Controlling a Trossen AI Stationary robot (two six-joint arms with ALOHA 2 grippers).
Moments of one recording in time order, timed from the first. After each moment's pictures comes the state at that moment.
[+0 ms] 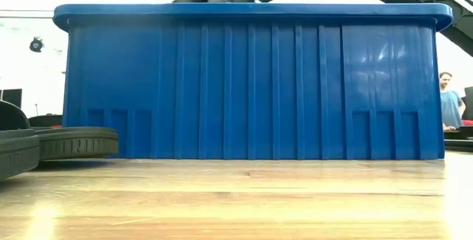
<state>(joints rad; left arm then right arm) -0.24 0.62 1.15 -0.75 -0.95 -0.26 -0.33 2.25 2.21 -0.47 -0.68 0.08</state>
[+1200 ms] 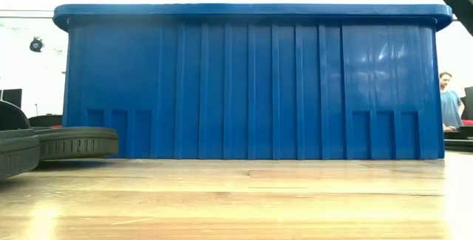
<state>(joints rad) -0.24 0.62 1.15 -0.75 -0.95 -0.25 -0.16 2.05 2.20 0.00 -0.23 0.13</state>
